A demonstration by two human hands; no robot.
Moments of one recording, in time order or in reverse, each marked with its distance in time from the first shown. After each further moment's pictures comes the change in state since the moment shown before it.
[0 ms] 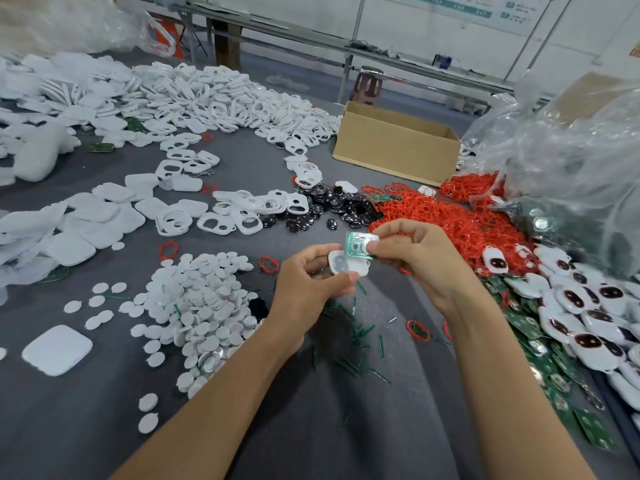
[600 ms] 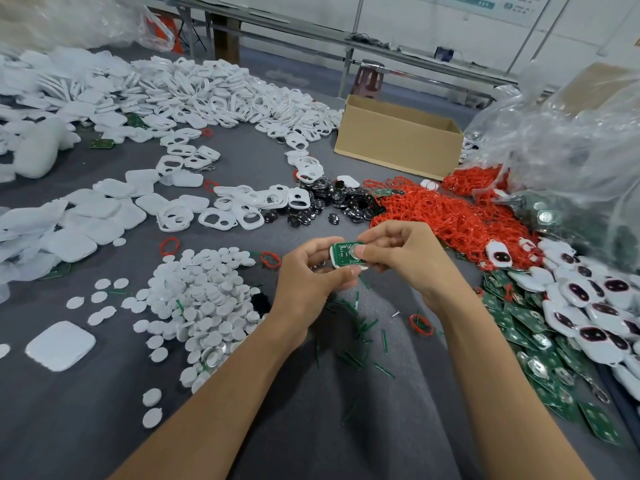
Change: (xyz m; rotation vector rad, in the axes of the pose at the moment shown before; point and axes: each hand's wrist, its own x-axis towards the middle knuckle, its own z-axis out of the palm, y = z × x) left_hand 0.000 0.000 0.000 0.009 0.018 0.017; right_hand 0.000 0.007 0.012 -0.196 0.006 -0.054
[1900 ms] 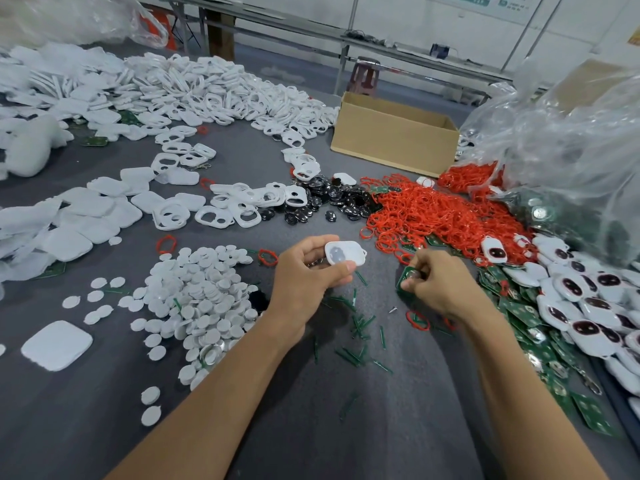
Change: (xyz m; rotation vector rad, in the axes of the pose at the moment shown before) left_hand 0.000 0.002 0.001 0.018 0.049 -0.033; right_hand -0.006 0.053 -0.038 -0.701 0.052 0.133
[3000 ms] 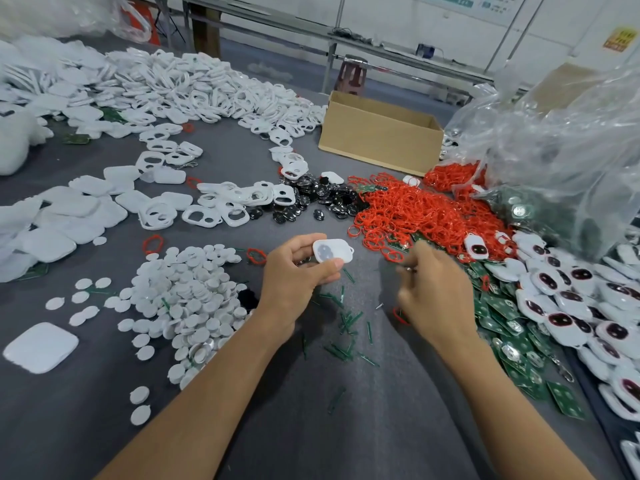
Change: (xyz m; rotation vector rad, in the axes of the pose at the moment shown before) left_hand -0.001 0.000 0.002 -0.001 0.000 0.006; right_hand -0.042 -0.011 0.007 -0.203 0.507 -0.265
